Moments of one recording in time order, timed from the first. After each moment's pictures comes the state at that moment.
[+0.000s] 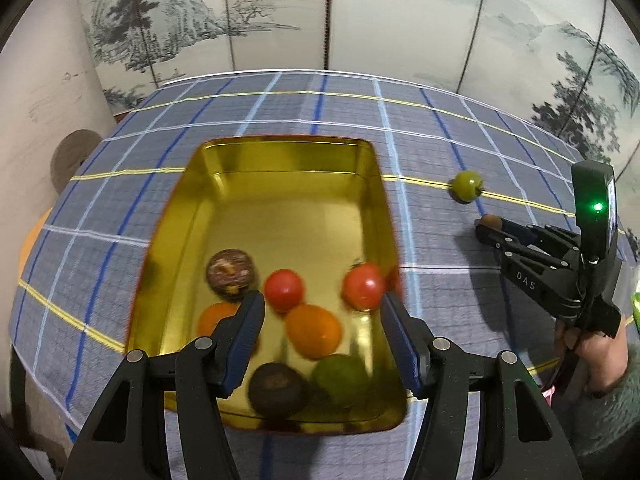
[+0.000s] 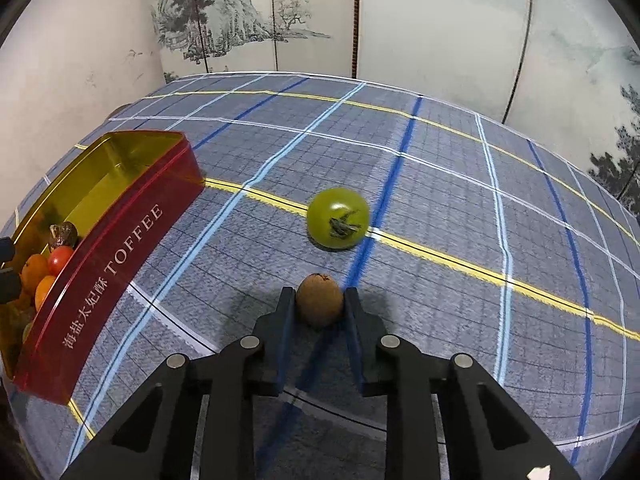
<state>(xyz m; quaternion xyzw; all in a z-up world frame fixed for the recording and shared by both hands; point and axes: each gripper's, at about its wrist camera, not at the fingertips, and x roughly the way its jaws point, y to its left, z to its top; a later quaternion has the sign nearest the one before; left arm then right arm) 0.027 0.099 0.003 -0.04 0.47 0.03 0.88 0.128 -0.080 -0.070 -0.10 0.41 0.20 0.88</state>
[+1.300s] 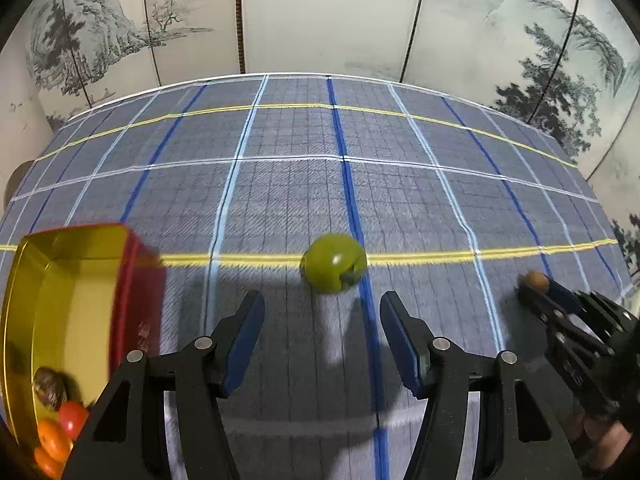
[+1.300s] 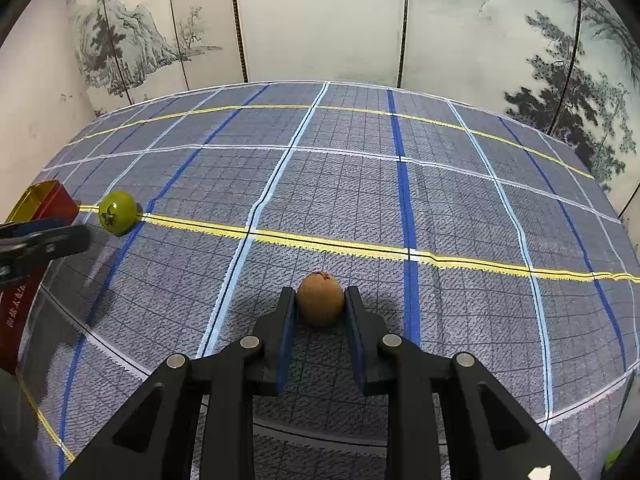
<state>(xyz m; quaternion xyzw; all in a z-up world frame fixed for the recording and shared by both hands) 0.170 -0.035 -0.035 -0.03 0.47 -0.03 0.88 0.152 -0.236 -0.071 -0.03 0.42 0.09 0.90</state>
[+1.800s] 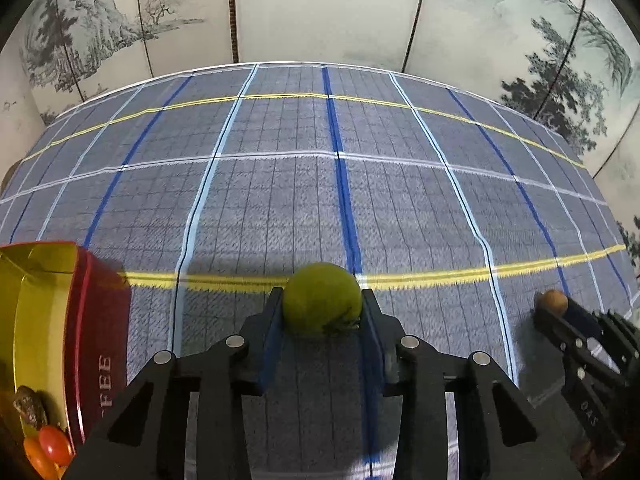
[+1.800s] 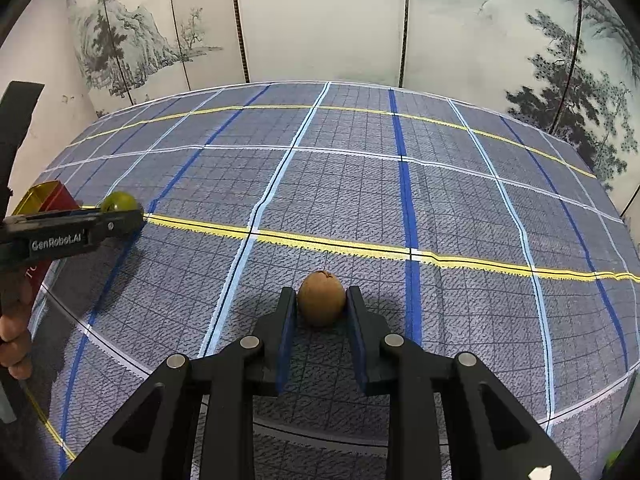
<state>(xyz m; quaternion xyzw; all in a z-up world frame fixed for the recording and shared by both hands) 0.194 -0.042 -0.055 -0.03 0.48 -0.04 0.88 0.150 -0.237 -0.070 -0.03 0.42 0.10 0.90</state>
